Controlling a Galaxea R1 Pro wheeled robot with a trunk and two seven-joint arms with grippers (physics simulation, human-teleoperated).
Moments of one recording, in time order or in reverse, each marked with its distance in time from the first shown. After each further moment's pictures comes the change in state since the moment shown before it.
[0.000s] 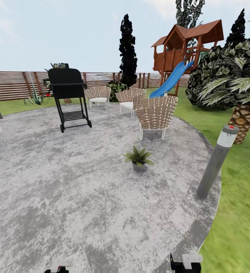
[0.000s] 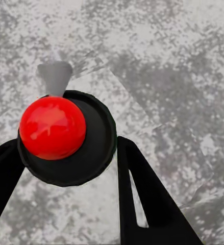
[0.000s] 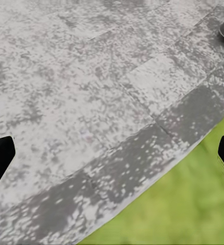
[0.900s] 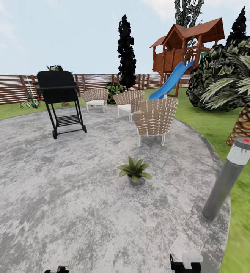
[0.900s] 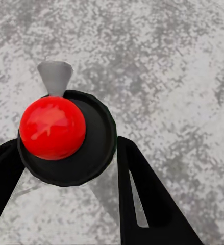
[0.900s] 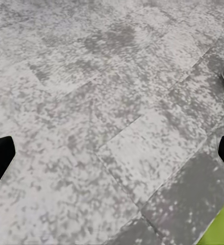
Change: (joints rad) left arm 0.000 0.000 0.000 0.000 0.003 0.000 0.000; right arm 0.000 0.001 0.001 0.000 -0.001 0.000 0.000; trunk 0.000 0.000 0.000
